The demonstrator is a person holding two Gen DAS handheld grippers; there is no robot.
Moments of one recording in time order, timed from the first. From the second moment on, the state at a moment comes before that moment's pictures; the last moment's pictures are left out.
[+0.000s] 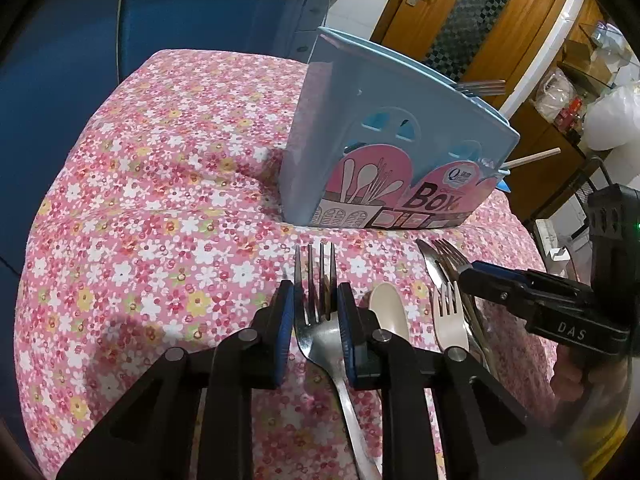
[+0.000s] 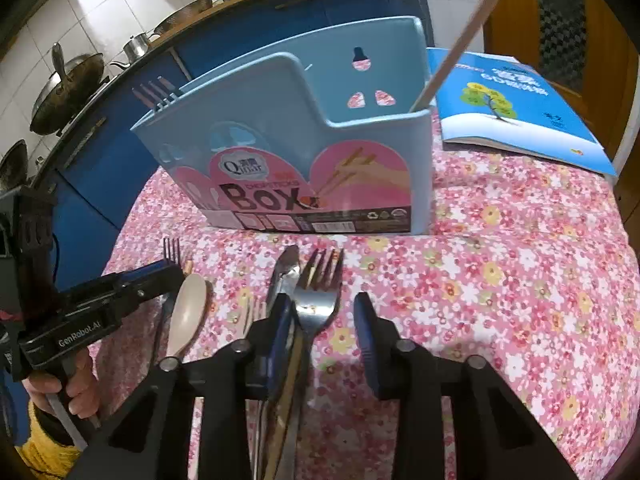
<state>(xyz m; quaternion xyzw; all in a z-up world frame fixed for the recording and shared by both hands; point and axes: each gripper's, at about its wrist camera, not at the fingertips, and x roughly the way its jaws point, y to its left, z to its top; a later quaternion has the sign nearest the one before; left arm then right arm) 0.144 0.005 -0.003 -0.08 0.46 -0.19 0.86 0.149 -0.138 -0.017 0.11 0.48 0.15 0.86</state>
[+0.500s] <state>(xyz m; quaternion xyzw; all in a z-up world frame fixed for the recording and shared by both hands) 0.129 -0.003 0.002 -0.08 0.46 -0.21 0.86 0.149 -0.132 -0.016 0.11 0.47 0.15 0.86</state>
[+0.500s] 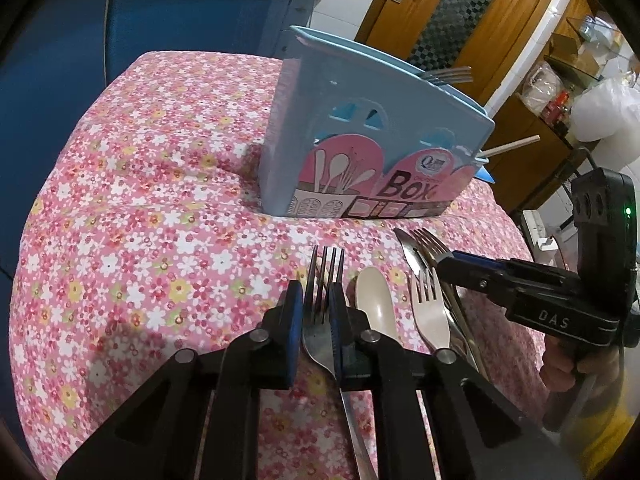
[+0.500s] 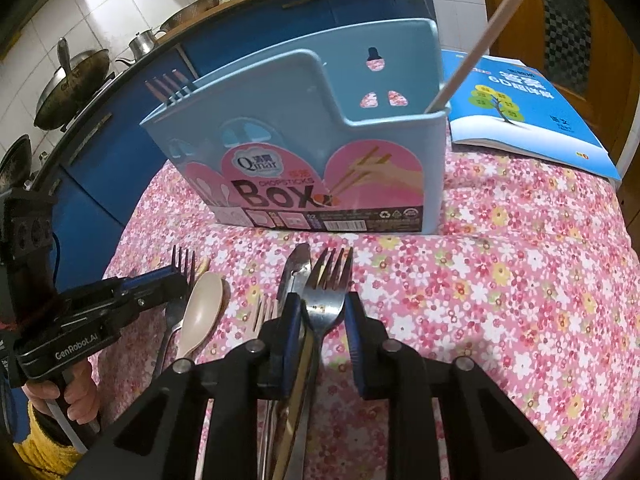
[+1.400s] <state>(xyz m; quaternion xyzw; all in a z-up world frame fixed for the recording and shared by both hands) 0.114 -0.024 0.002 -0.06 0.46 -0.23 0.85 0.146 -0.131 -0.012 0.11 0.47 0.18 0.86</state>
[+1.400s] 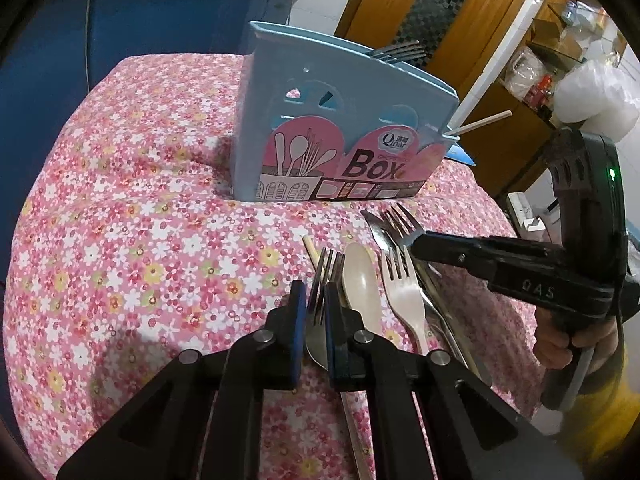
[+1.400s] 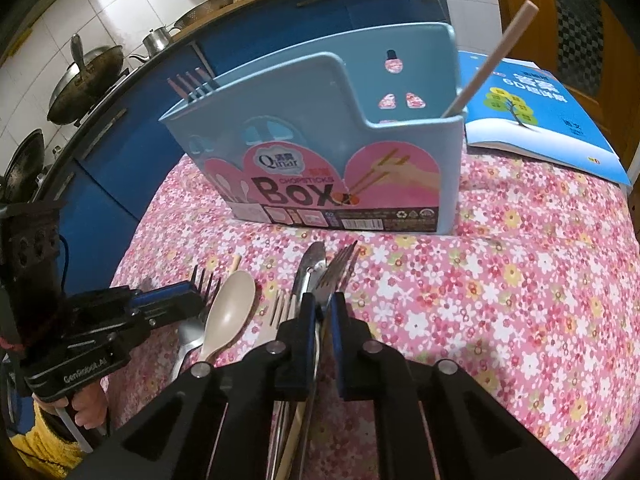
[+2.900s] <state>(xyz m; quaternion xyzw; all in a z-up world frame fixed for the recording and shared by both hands) 0.035 0.007 0.130 -0.05 0.24 -0.17 0.95 0.034 -0.141 0.110 0.08 0.22 0.13 0.96</state>
